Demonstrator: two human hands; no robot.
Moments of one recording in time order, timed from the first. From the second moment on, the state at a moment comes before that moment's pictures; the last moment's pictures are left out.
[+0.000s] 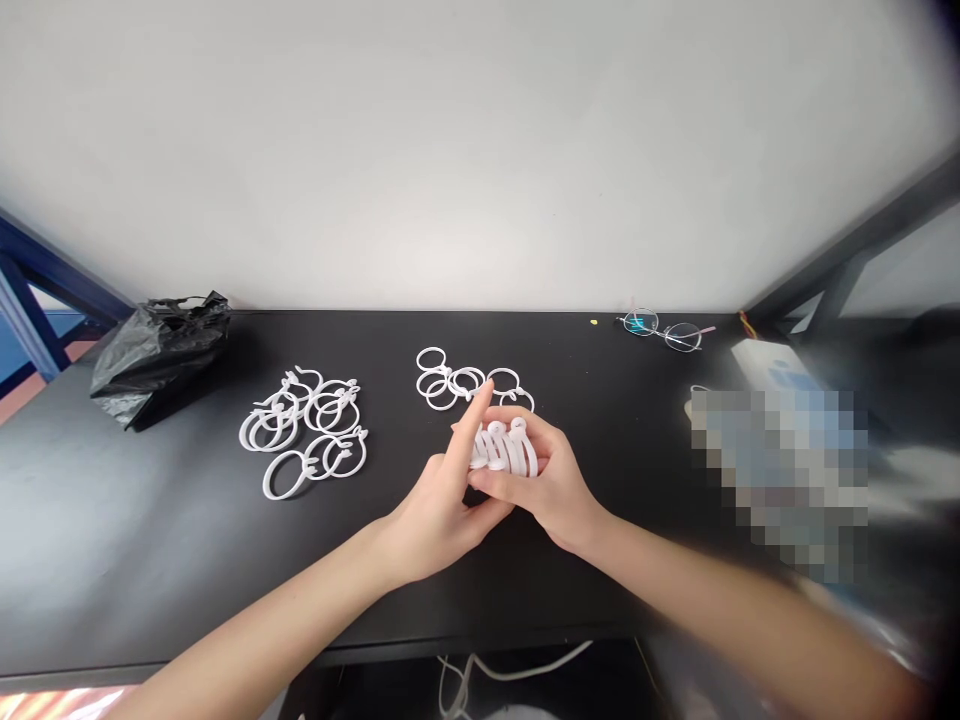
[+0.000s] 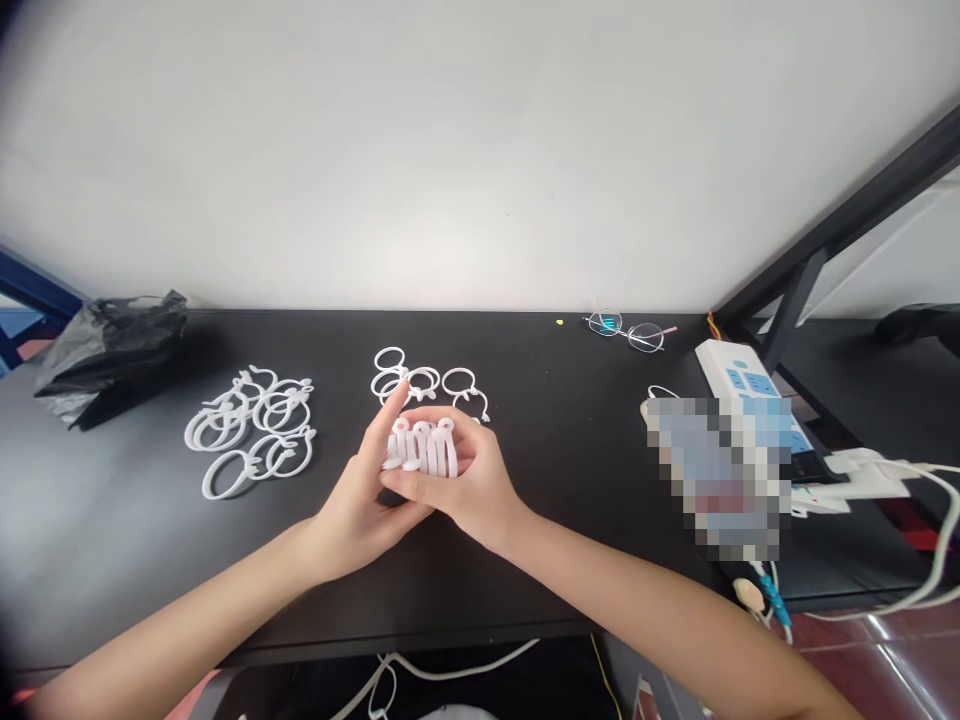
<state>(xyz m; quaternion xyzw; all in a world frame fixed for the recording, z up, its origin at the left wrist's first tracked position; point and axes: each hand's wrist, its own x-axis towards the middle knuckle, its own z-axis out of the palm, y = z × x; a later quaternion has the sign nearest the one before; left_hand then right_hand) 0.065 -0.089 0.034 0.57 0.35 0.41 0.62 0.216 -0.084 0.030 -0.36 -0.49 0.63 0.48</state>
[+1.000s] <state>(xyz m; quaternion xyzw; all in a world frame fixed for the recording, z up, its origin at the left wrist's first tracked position) 0.059 -0.077 0.041 0.46 0.31 0.34 0.76 0.229 -0.071 0.026 -0.37 -0.48 0.65 0.46</state>
